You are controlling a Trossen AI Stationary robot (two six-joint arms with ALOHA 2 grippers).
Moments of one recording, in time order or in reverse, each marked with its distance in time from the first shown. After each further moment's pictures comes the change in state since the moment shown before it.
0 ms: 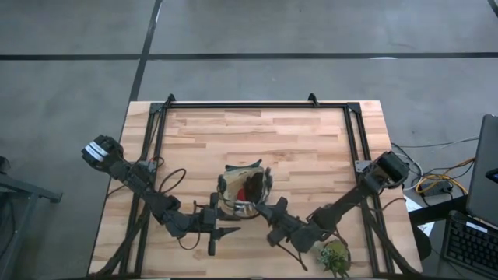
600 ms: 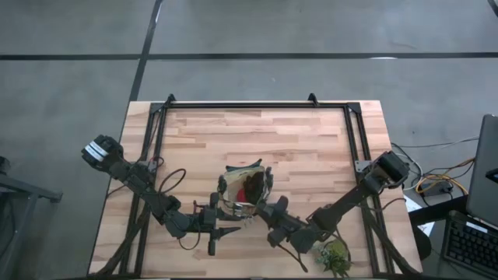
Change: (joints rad) left arm 0.000 0.000 0.000 -0.002 0.000 0.000; right arm -0.005 -0.003 -0.001 -0.036 -0.014 0.120
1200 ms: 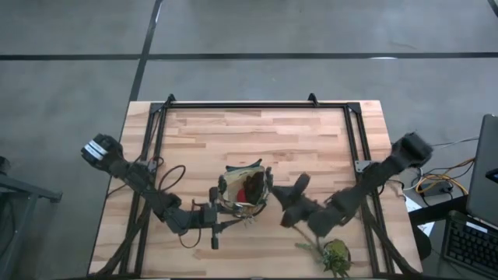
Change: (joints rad) left arm 0.027 -0.012 0.000 0.014 -0.063 0.183; right arm -0.018 -0.305 -0.077 -0.259 0.069 0.287
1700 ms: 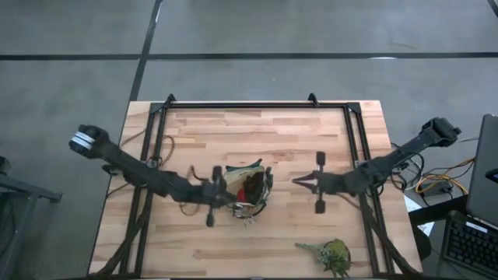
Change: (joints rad) left arm 0.232 -0.208 -0.113 -0.018 0.409 0.062; right arm -0.118 -0.588 -0.371 -0.065 -0.564 0.471
